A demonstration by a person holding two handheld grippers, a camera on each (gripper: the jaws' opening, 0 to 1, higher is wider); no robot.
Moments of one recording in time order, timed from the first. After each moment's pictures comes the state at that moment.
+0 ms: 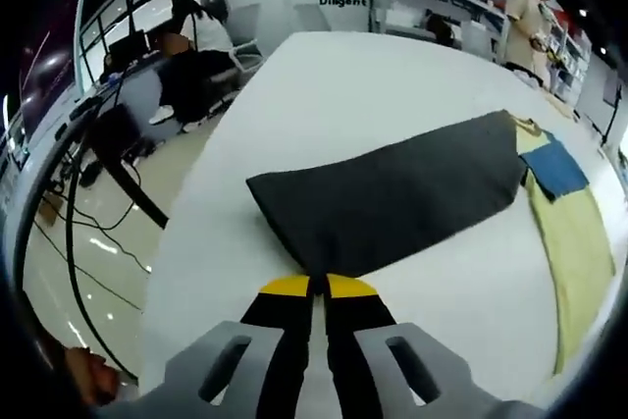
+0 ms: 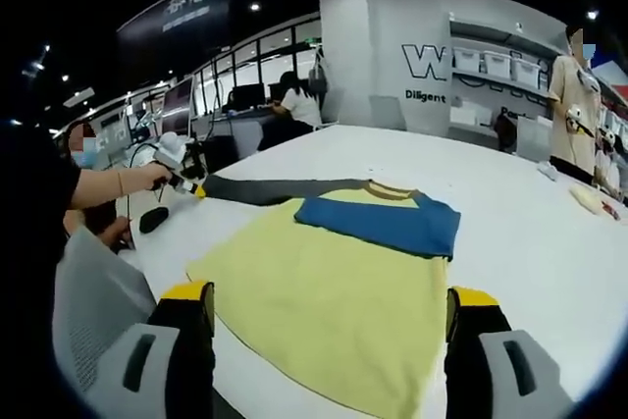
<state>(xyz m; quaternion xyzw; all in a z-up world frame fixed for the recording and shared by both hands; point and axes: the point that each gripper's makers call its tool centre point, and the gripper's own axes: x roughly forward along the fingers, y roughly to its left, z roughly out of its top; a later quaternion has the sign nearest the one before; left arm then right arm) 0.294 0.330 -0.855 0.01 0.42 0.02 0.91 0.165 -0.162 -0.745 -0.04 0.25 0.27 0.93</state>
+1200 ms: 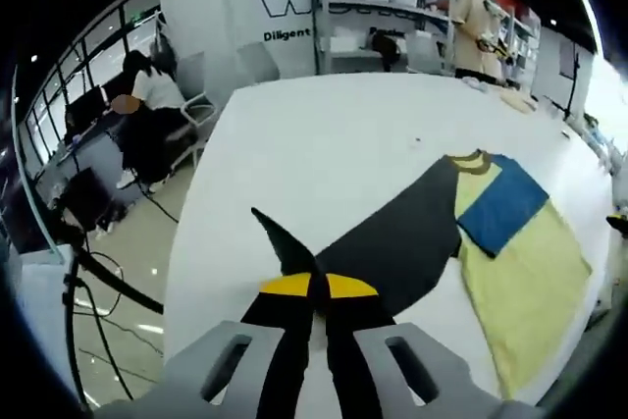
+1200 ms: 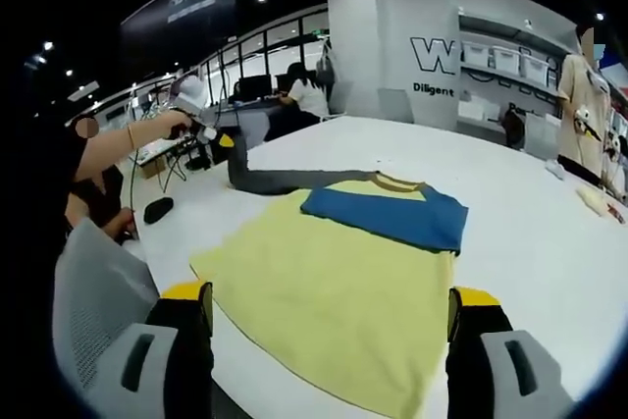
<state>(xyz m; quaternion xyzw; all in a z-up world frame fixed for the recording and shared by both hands) 0.362 0.242 -0.751 0.07 0.36 -0.10 0.93 0.162 -0.157 -0.751 -0.05 0.27 0.28 0.92</state>
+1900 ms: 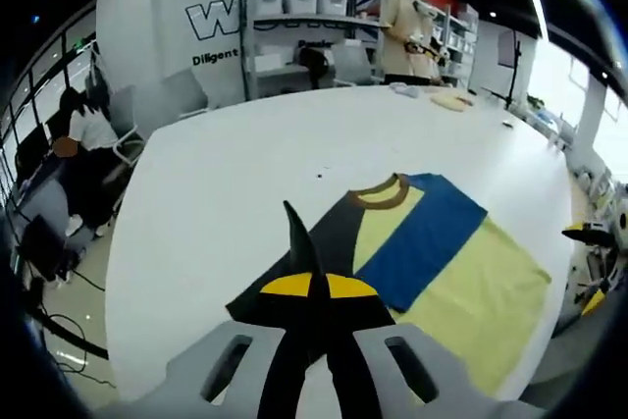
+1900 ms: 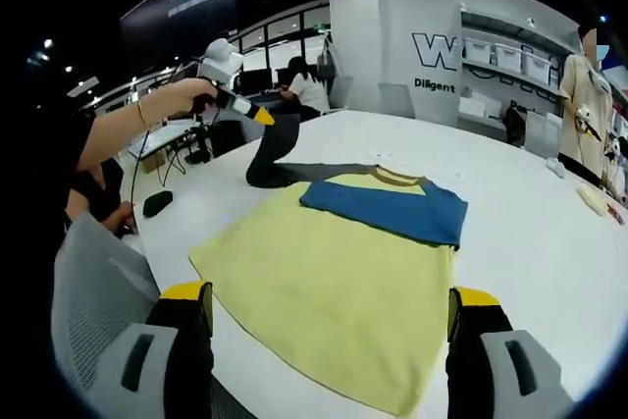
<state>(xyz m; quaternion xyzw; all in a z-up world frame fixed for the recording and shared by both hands) 0.386 0.103 -0.722 0.07 0.33 -0.23 0.91 0.159 -0.161 -0.757 -0.06 0.28 0.28 0.92</state>
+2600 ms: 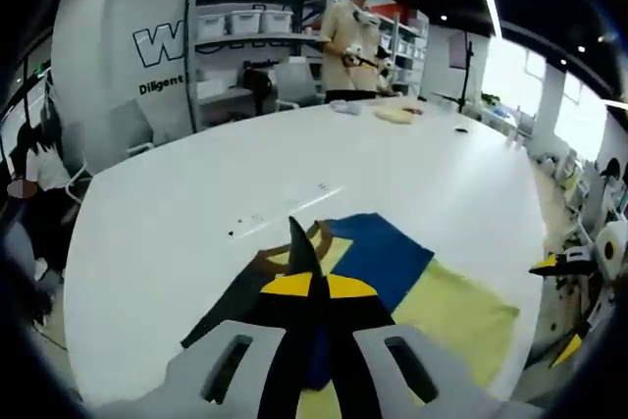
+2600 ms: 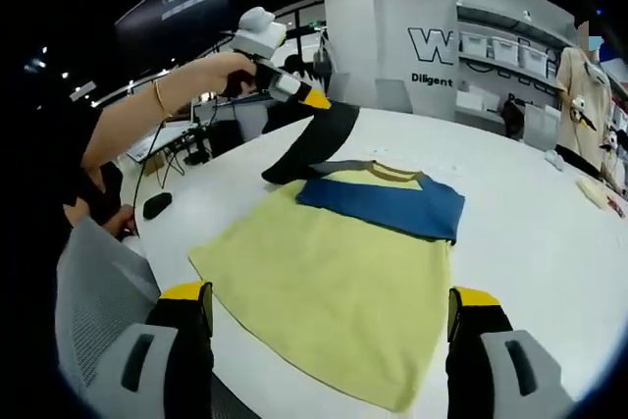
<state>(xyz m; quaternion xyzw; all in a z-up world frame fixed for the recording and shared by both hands) 0.398 -0.043 -0.695 0.07 0.29 -0.34 0.89 0.160 -0.170 -0.756 -0.05 0.29 0.28 0.92</state>
